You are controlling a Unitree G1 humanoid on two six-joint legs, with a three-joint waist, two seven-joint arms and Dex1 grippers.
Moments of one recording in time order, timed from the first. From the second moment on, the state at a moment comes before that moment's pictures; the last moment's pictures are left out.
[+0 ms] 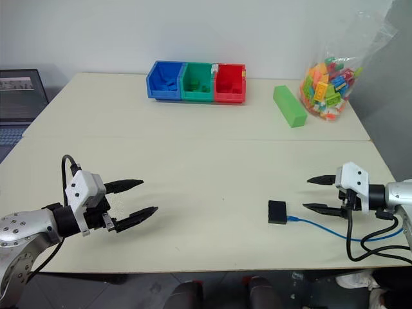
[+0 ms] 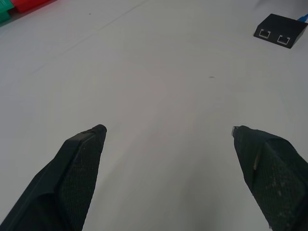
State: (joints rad) left arm 0.11 0.85 0.34 -0.46 -0.51 0.47 -0.93; right arm -0.19 -0.98 -0.14 0.00 0.38 0.10 1.30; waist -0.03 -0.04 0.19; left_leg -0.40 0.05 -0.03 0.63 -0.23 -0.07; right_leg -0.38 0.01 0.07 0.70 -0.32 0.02
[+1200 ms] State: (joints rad) left arm 0.17 0.90 0.26 -0.58 -0.51 0.38 -1.12; right arm -0.11 -0.91 0.04 0.01 0.16 0.04 1.18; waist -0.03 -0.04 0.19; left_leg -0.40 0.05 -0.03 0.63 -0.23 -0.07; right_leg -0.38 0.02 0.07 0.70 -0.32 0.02
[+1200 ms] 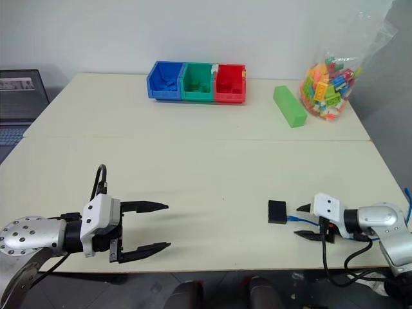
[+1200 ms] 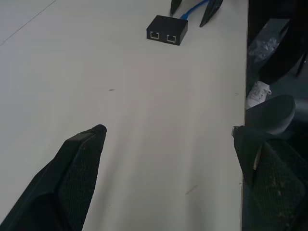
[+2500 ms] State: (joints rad) left arm -0.25 0.69 0.28 -0.28 -1.01 0.91 -0.80; right arm -0.62 -0.59 0.30 0.02 -0.11 -0.17 1.01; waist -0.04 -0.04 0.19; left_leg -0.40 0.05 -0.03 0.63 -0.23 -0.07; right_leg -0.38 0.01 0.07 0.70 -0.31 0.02
